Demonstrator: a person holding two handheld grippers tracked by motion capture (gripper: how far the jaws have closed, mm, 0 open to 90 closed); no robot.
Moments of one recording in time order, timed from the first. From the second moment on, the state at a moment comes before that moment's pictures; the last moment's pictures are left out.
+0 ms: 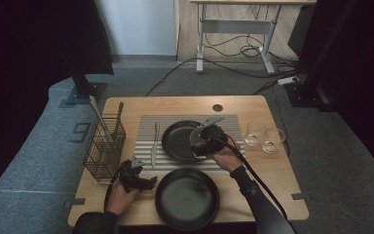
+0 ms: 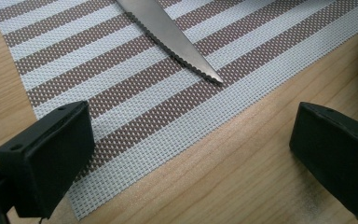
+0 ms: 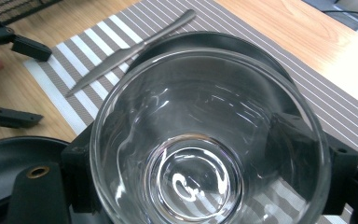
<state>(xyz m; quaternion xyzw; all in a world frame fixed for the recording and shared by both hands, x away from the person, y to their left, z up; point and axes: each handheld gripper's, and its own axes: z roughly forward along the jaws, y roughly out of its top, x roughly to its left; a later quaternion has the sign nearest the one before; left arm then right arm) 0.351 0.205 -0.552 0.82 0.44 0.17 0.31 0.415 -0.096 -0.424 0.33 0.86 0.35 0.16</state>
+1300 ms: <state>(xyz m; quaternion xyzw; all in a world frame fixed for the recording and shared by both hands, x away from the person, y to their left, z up) 0.347 0.208 -0.553 0.83 0.43 0.17 0.32 0.416 0.007 -0.446 0.24 0.89 0.36 0.11</state>
